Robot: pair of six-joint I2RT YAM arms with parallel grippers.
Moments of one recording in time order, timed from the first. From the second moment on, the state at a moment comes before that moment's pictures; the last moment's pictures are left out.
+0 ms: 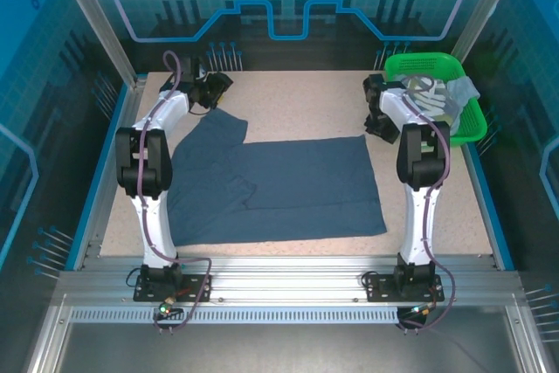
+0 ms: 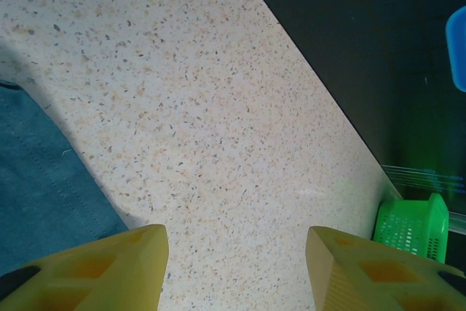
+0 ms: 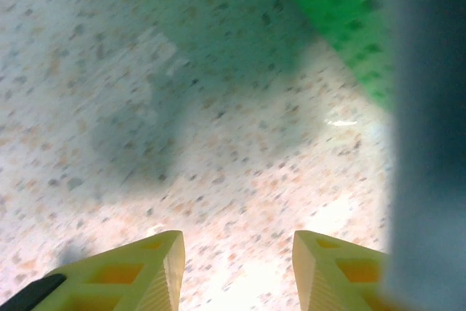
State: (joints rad) left arm 0.00 2.13 1.76 -0.37 0.37 -0.92; right arm 0.09 2.26 1.88 -1.08 0.34 0.78
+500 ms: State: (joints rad) left arm 0.01 2.13 1.76 -0.40 0.36 -0.92; right arm 0.17 2.27 1.90 -1.05 0.22 0.83
